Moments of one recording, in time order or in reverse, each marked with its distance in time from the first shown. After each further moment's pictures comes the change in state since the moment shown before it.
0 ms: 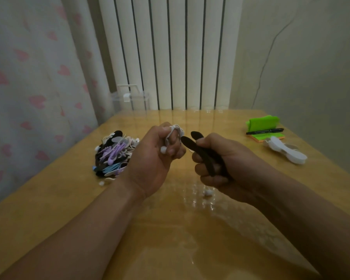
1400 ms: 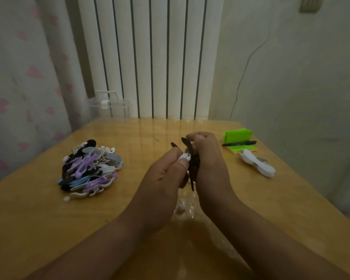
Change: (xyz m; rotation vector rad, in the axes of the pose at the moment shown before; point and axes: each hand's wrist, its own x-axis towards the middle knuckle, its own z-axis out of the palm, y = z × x) left_hand -0.024 -0.012 0.067 0.480 -0.029 0.155; right_hand 0.003 0.008 0.005 -0.258 0.416 -0.498
